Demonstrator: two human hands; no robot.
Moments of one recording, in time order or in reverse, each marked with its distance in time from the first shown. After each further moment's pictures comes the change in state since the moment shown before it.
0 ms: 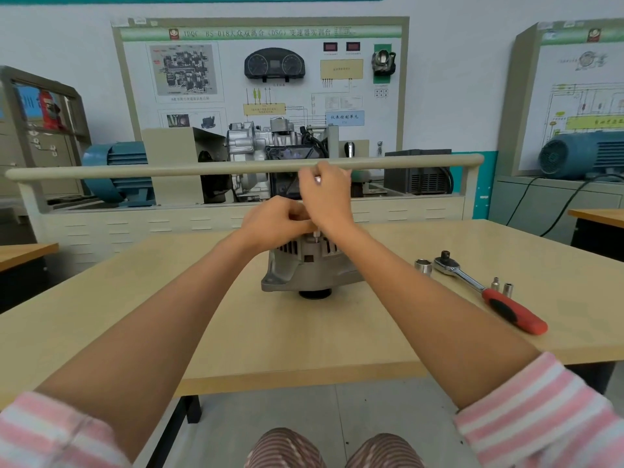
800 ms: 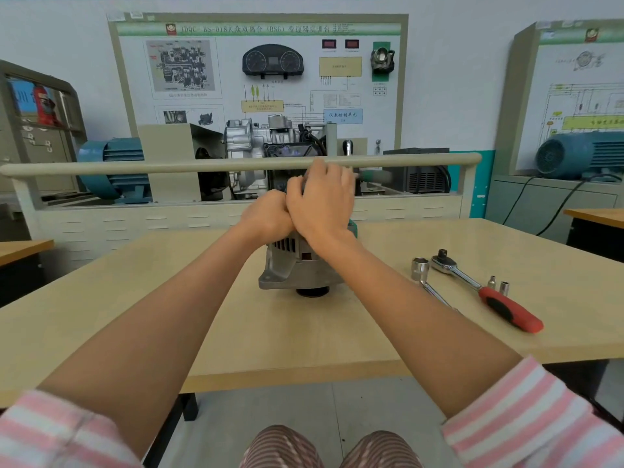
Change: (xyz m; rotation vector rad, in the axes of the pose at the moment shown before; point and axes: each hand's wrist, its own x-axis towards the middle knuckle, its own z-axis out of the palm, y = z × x) left_hand 0.005 -0.001 -0.002 -0.119 0.016 -0.107; right_hand -0.013 0.001 0.008 -0.471 0.136 -0.128
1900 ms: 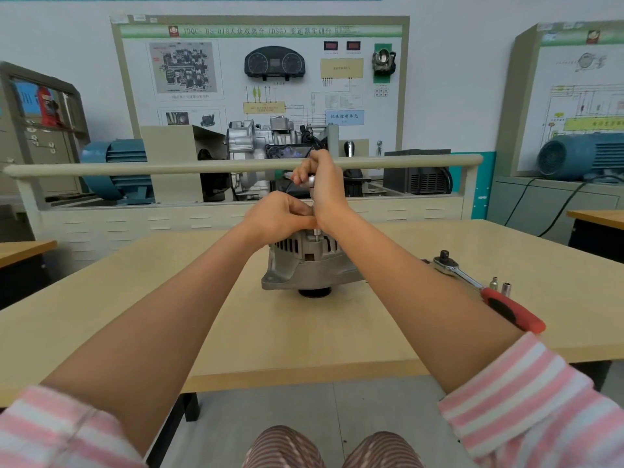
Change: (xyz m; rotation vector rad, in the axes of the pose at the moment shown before) left_hand -0.005 0.002 -0.001 -0.129 -0.046 0.054; right_hand 0.028 -0.007 -0.001 1.225 -0.286 0.484
